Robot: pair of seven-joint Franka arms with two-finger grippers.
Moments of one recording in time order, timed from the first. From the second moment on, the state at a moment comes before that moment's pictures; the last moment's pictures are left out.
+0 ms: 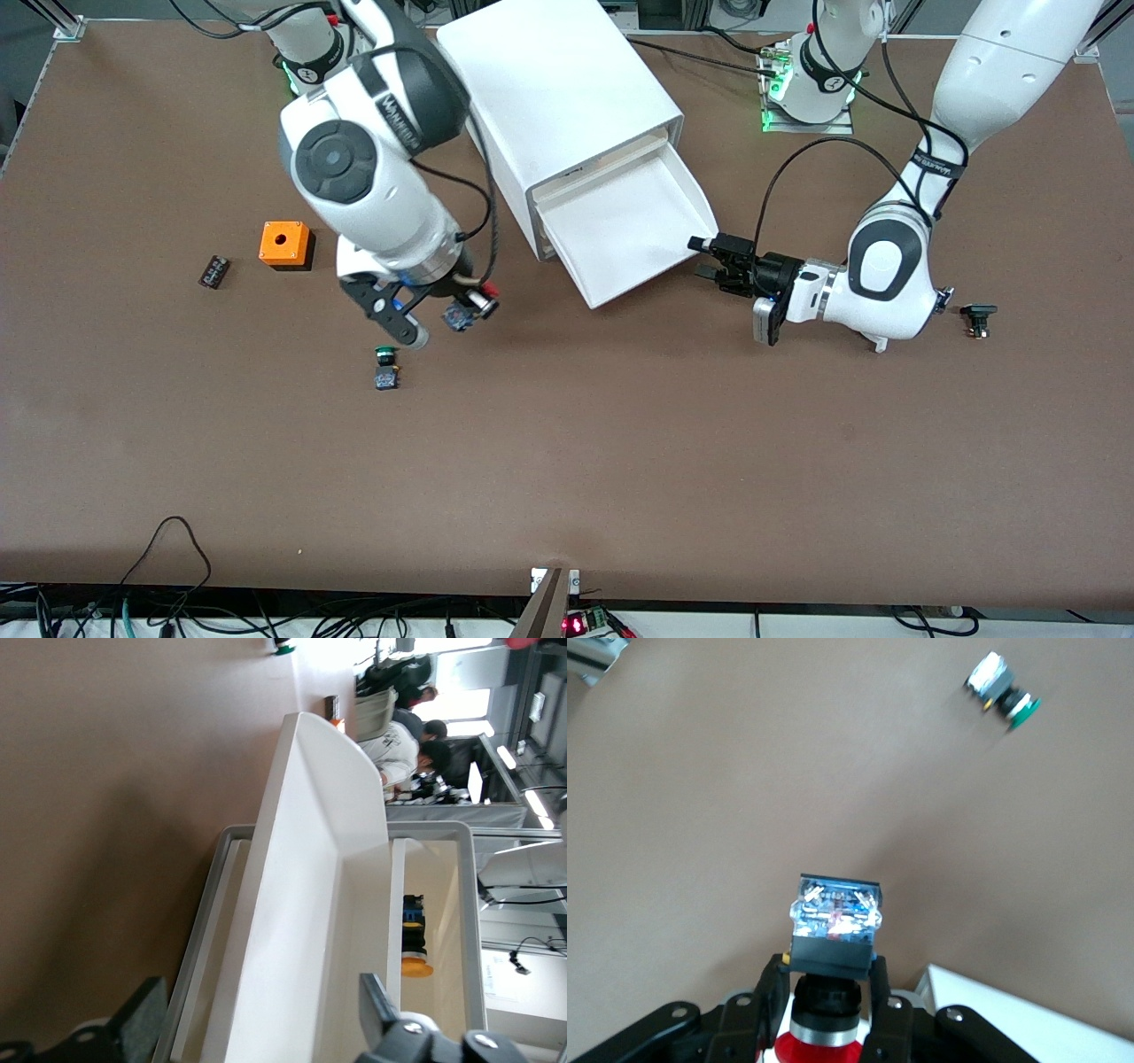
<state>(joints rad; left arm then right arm) 0.22 0.52 -0.39 -1.96 -0.95 1.78 0.81 0.49 0.53 0.12 -1.22 0.06 1.83 1.33</state>
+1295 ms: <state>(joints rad) 0.14 0.47 -0.40 -1.40 0.12 1.54 0.09 0.85 0.74 0.12 -1.19 -0.19 2.07 1.98</state>
